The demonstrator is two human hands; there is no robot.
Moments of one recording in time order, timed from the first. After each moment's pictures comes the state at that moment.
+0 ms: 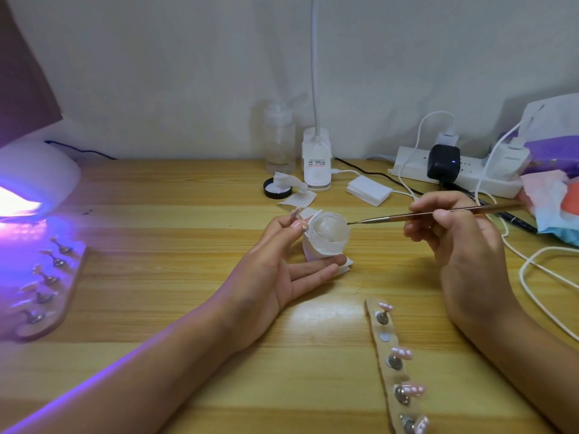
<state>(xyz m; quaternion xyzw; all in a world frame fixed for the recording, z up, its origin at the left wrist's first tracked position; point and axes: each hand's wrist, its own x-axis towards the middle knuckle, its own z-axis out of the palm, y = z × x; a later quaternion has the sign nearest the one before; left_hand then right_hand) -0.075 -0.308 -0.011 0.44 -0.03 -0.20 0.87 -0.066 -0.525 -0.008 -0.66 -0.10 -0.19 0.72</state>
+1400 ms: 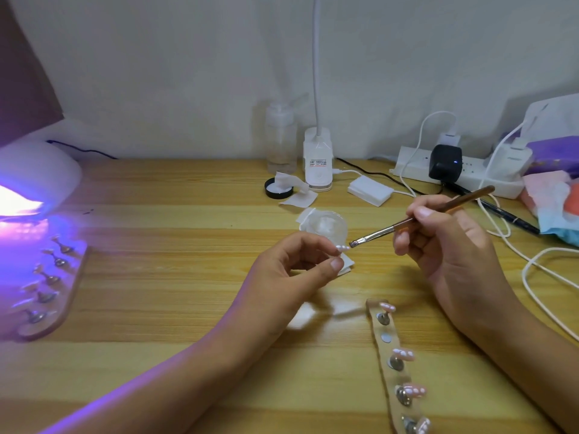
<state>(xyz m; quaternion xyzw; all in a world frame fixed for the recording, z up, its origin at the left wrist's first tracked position) -0.092 -0.315 -0.015 0.69 -0.12 -0.05 0.71 -0.073 -0.519 -0.001 -0.59 -0.10 -0.08 0.80</state>
